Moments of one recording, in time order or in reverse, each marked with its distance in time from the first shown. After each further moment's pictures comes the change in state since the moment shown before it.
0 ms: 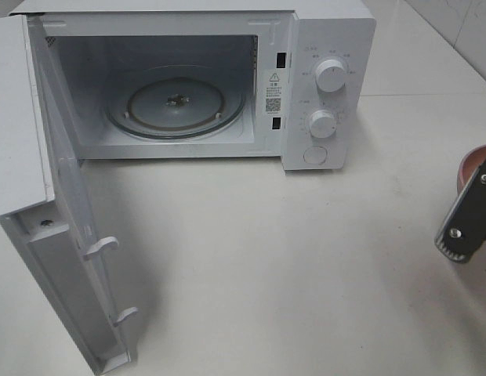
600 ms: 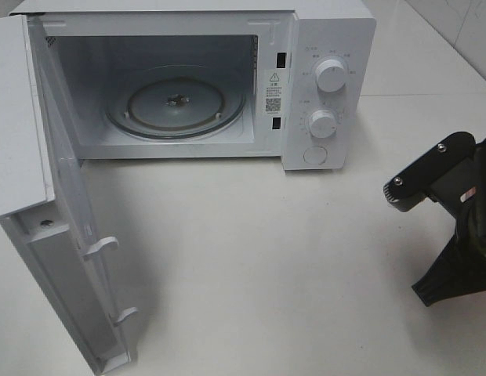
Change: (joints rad) left arm 0.000 0.000 0.000 0.000 0.000 0.000; right arm 0.000 0.383 -0.153 -0.047 0.060 0.564
